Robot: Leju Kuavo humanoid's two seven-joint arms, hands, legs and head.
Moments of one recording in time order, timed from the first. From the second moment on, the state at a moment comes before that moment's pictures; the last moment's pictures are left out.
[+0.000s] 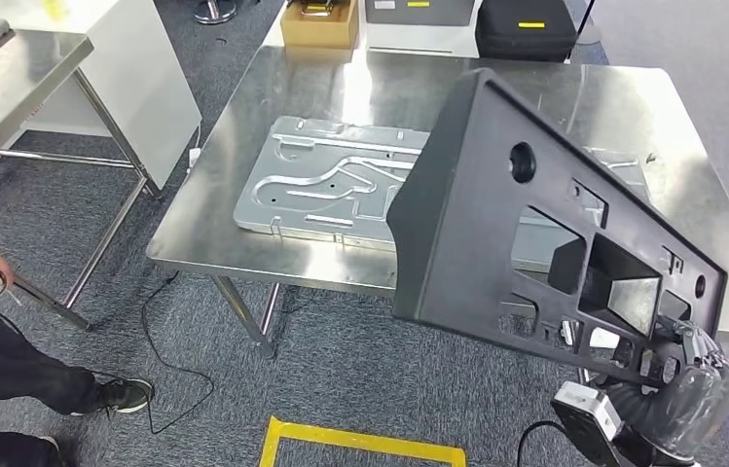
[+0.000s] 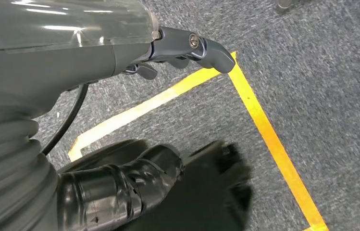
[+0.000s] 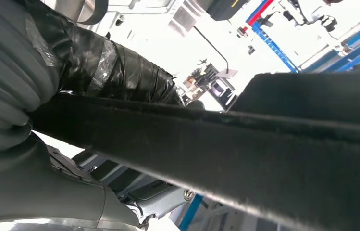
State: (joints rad) left arm -0.05 -0.19 0.84 -0.20 -1.20 0.26 -0.58; right arm 0.15 0.04 -0.10 -1.91 0.62 -0.69 -0.51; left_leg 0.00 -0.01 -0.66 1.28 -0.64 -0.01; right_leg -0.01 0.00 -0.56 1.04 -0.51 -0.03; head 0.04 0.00
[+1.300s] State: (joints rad) left arm -0.06 -0.18 0.83 -0.20 -1.20 0.26 -0.56; right arm 0.14 0.01 -0.12 -1.87 0.59 -0.69 -0.50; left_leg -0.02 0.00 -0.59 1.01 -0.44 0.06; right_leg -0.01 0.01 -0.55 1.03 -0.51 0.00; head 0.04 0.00
